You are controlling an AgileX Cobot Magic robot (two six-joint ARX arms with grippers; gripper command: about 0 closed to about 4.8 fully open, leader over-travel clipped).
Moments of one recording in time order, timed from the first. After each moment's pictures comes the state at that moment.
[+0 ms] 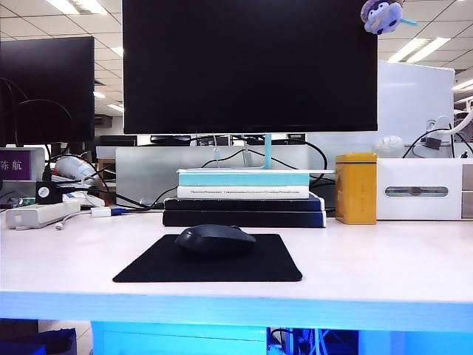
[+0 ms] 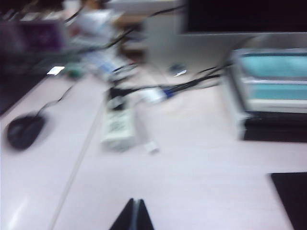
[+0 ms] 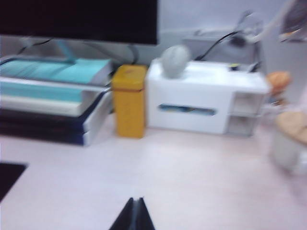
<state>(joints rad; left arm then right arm) 0.04 0.66 0.55 -0.10 0.04 0.05 -0.09 0.43 0.30 0.04 -0.16 -0.03</state>
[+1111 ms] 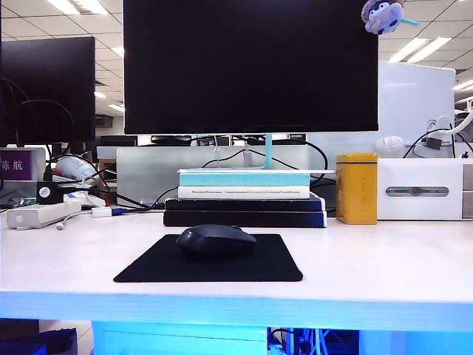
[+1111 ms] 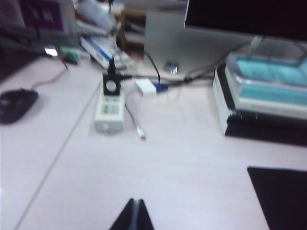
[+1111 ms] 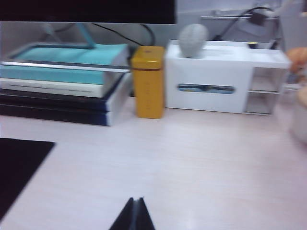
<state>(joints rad) 0.07 0.42 0.40 -0.14 0.09 -0.06 -0.04 0.19 0.25 -0.17 -0.16 0.02</state>
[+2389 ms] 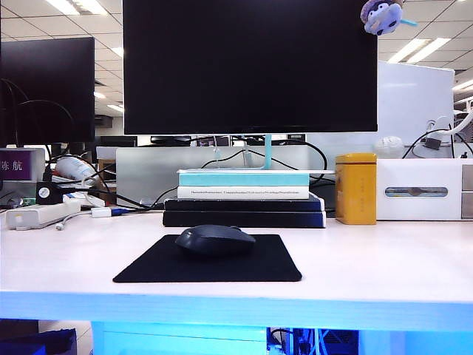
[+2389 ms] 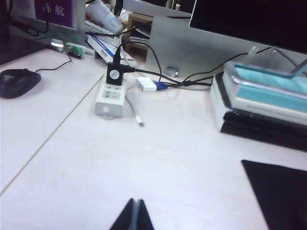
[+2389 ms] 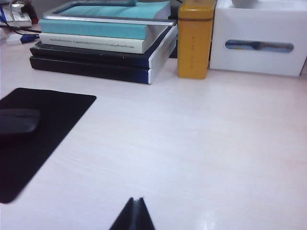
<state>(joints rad) 0.07 0.01 0.15 -0.22 0.07 -0.16 0.25 0.00 0.12 -0.30 0.01 0.05</state>
